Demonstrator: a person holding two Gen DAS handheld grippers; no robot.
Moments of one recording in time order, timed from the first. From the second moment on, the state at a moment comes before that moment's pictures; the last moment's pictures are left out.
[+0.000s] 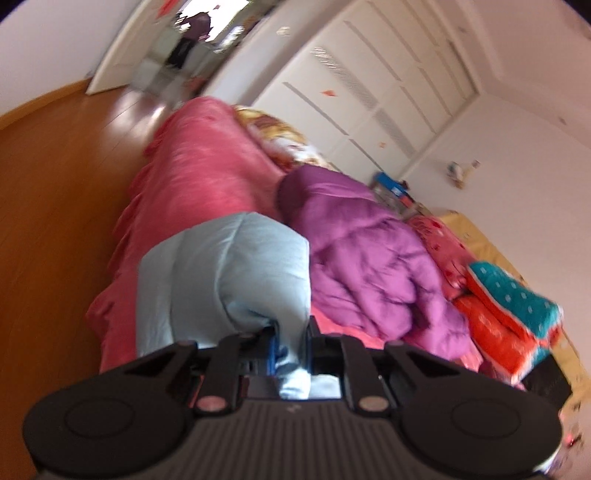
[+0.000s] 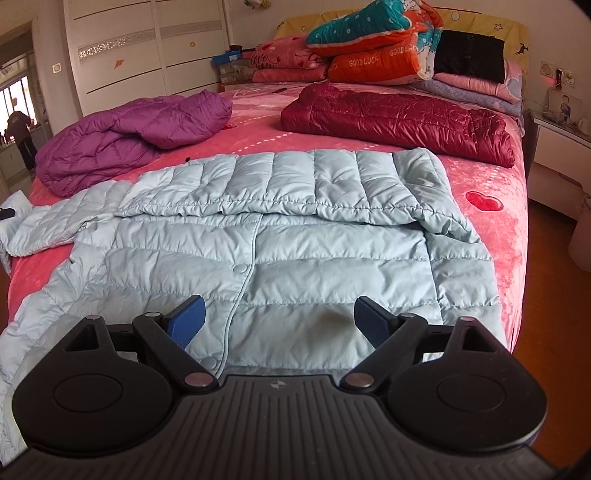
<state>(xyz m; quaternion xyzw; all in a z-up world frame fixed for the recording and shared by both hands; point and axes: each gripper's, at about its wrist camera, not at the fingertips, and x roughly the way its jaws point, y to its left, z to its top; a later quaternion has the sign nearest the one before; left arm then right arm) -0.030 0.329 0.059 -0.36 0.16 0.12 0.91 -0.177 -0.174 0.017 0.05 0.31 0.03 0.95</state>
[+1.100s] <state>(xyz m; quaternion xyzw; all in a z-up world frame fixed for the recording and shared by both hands) -0.030 0.050 0.084 -0.09 0.25 -0.15 0.95 -0.147 -0.266 0.006 0.19 0.28 -0.03 0.94</state>
